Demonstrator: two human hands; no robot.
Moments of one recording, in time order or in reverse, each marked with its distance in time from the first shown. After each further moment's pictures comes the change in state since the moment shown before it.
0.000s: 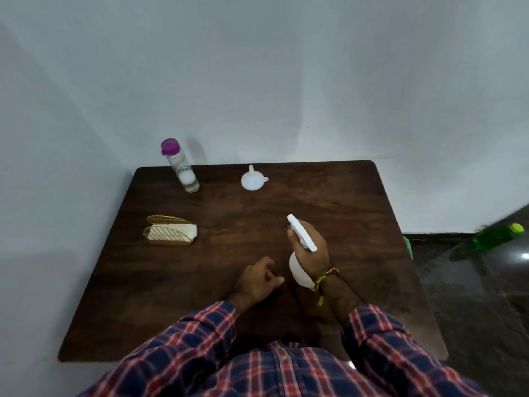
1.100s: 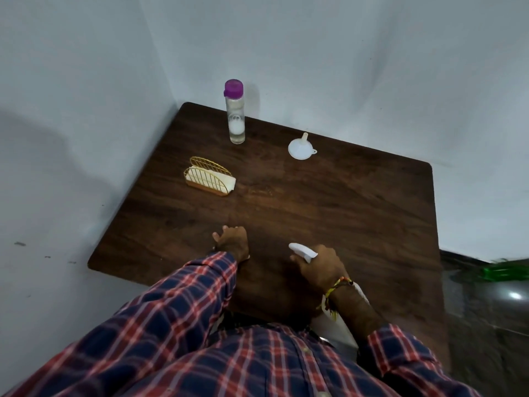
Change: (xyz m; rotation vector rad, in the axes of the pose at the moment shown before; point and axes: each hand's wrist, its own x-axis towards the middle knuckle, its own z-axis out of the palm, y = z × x) left_hand 0.001 -0.094 -0.056 0.403 -0.060 -0.426; right_hand -0.046 -0.045 0.026 -0.766 -0.663 0.473
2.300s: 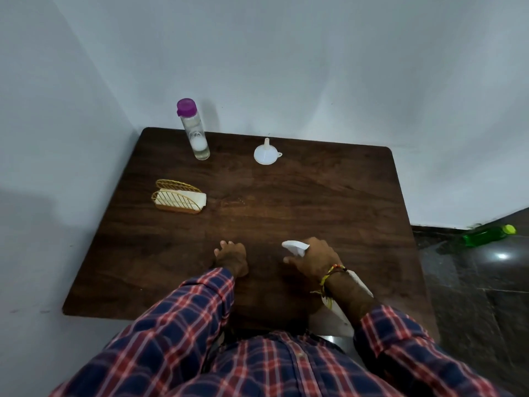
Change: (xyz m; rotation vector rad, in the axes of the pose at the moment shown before) left_hand -0.010 0.046 0.015 0.157 0.012 0.102; right_hand 0.009 0.027 -0.025 -0.082 -0.069 -0.083
